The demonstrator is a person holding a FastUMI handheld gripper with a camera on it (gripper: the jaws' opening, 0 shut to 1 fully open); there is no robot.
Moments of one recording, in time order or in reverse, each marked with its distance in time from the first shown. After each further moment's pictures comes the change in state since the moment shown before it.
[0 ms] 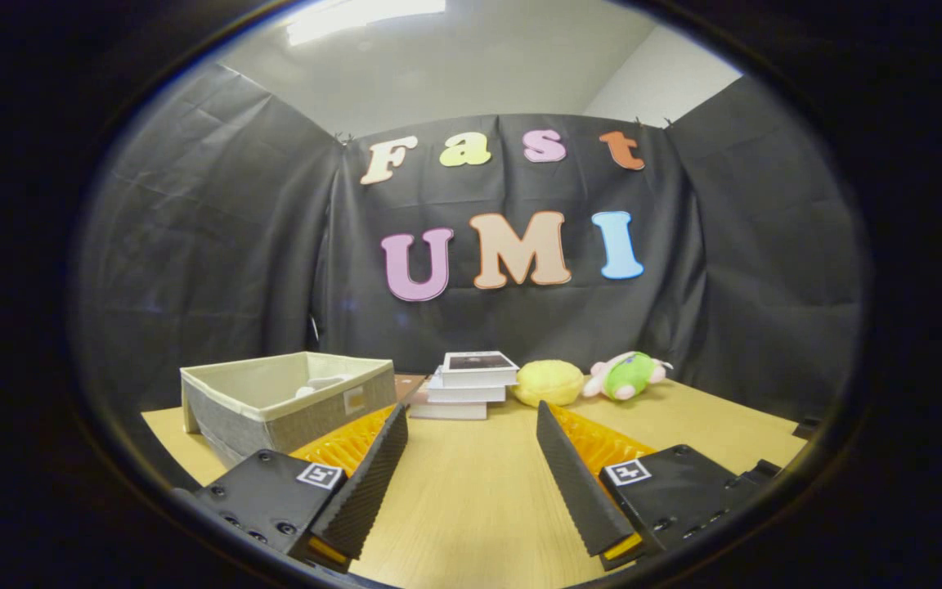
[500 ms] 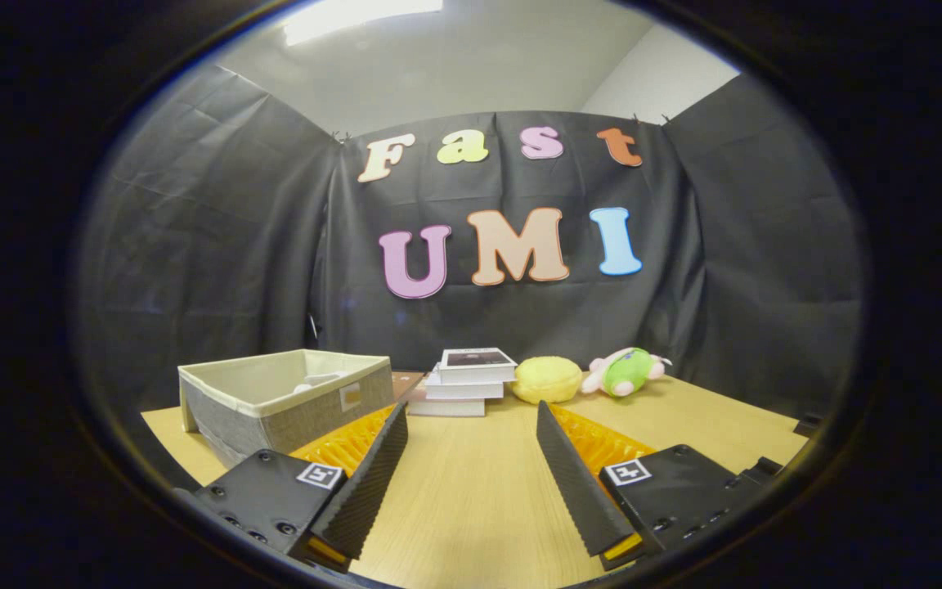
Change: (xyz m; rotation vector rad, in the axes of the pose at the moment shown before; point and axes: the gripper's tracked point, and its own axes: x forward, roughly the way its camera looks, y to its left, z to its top) arm -0.001 -0.002 -0.004 0.008 0.007 -0.002
